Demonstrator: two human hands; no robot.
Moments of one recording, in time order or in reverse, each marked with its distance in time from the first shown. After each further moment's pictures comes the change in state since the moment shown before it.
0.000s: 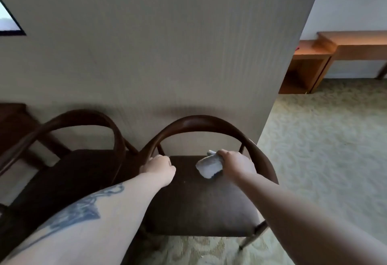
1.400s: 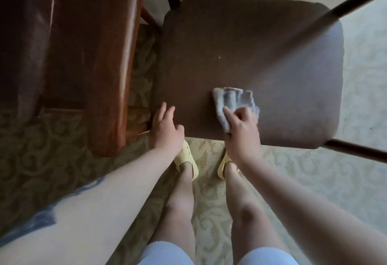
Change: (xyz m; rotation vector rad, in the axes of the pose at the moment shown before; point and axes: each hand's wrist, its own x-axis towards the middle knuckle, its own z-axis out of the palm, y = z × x) left_hand 0.104 -0.149 0.342 -0.368 -0.234 -0.269; right_hand 0.034 -0.015 0.383 0.255 0.004 0.055
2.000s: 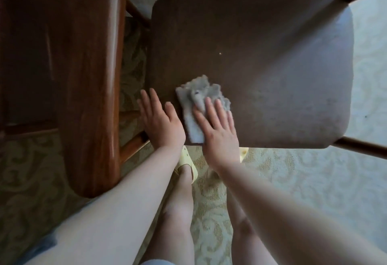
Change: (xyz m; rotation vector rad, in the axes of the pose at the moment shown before) left_hand 0.050 0.002 0.022 -0.195 0.344 0.024; right_hand 0.009 -0.015 0.077 -0.203 -0.148 -0.101
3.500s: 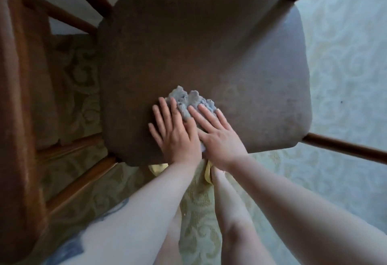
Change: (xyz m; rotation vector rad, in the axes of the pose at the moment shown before) left_hand -0.055 0.070 0.067 0.244 -0.164 0.225; right_hand 0.008 0.093 -0.031 -0.141 -0.025 -0.275
